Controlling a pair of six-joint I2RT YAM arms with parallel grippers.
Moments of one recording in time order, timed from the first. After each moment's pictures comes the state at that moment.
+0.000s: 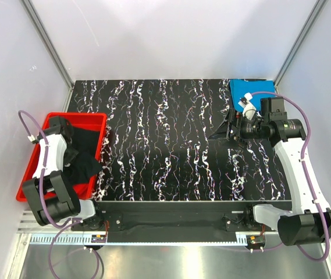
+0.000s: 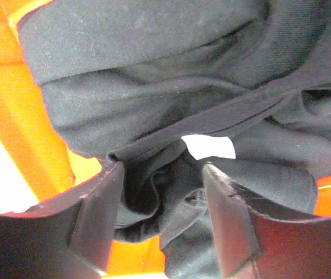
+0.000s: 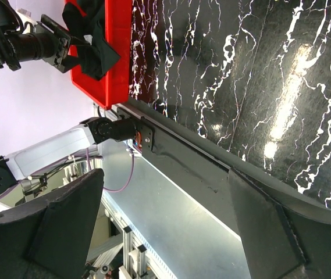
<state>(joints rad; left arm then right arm) 0.36 1.35 1.00 -1.00 -0.47 -0.71 0.08 1.16 1.28 -1.04 -0.81 0.41</state>
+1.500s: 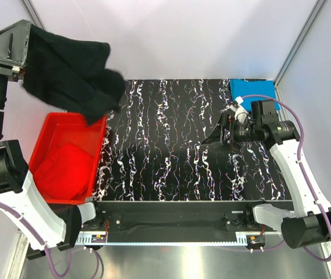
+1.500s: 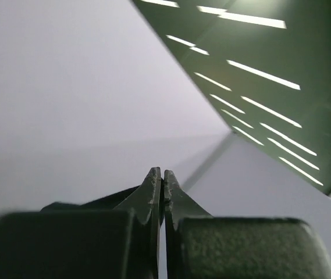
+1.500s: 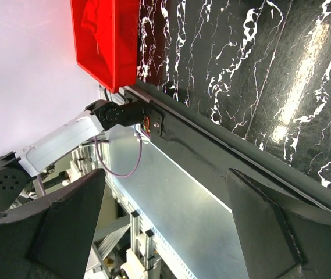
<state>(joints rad) 0.27 1.24 2.41 -0.61 0.36 -1.12 0.18 1.15 1.25 -1.01 -0.80 0.49</state>
